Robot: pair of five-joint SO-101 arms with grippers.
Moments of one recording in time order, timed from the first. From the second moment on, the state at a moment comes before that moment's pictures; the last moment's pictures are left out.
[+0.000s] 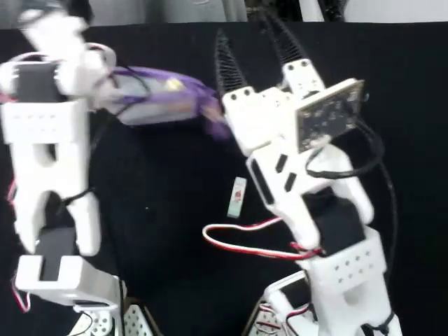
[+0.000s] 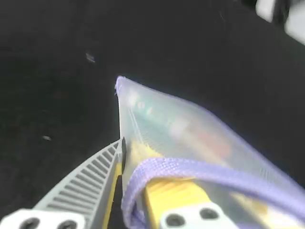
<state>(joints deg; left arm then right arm) -7.9 0.0 -40.4 100.6 23.3 -22.7 -50.4 20.8 27.5 6.6</state>
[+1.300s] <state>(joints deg) -10.3 2.7 -23.0 89.1 23.4 -33.4 -28.2 48.3 -10.6 -11.0</state>
